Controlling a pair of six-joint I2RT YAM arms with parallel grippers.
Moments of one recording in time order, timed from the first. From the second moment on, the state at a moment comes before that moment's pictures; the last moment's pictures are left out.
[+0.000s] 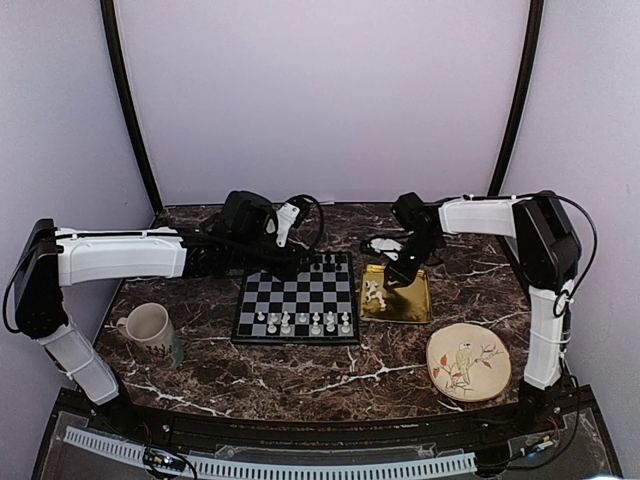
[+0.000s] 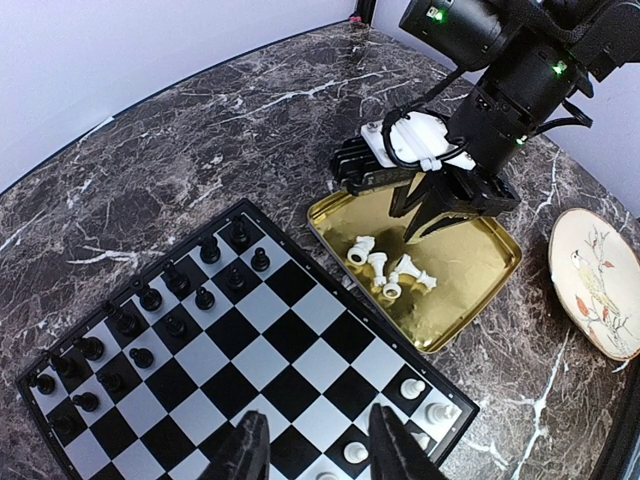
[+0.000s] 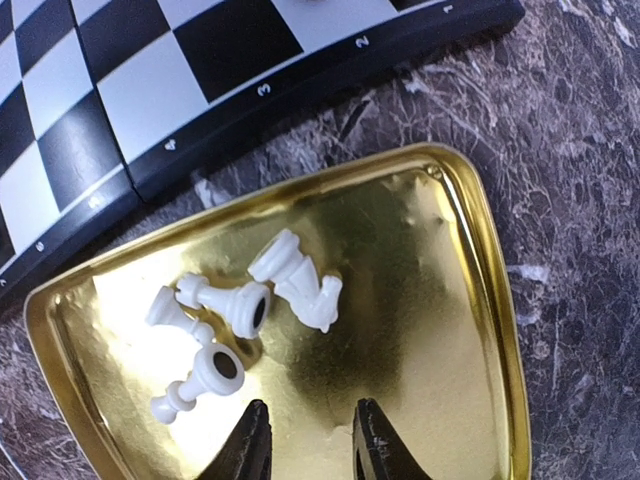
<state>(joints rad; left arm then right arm) -0.82 1.62 1.15 -0.12 0.02 -0.13 0.50 2.05 1.50 -0.74 -0.26 -0.58</state>
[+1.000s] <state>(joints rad) -0.82 1.62 1.15 -0.12 0.04 -0.14 0.62 2.09 1.53 -0.80 -0.23 -0.82</state>
